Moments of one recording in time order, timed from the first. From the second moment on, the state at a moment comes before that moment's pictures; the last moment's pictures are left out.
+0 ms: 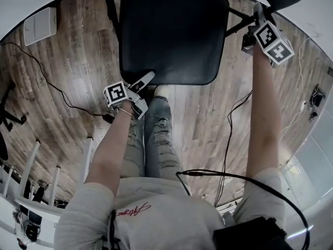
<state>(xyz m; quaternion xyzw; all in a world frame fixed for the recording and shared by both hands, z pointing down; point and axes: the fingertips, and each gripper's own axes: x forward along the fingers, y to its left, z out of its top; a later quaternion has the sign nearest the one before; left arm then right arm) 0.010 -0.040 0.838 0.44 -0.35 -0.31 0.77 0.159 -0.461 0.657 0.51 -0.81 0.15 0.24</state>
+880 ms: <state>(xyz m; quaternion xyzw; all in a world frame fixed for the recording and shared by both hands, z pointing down) -0.028 -0.145 0.684 0.41 -0.35 -0.26 0.80 0.137 -0.527 0.583 0.51 -0.83 0.15 0.16</state>
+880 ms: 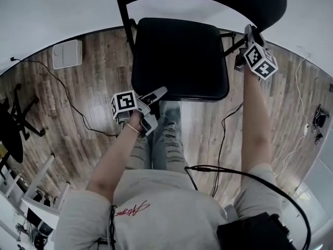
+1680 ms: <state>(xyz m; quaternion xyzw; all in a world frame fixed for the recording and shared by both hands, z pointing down) -0.124 -0.375 0.536 0.49 -0.39 -0.23 0.75 0.094 -0.585 0.539 0.38 -0.87 0.17 0.26</state>
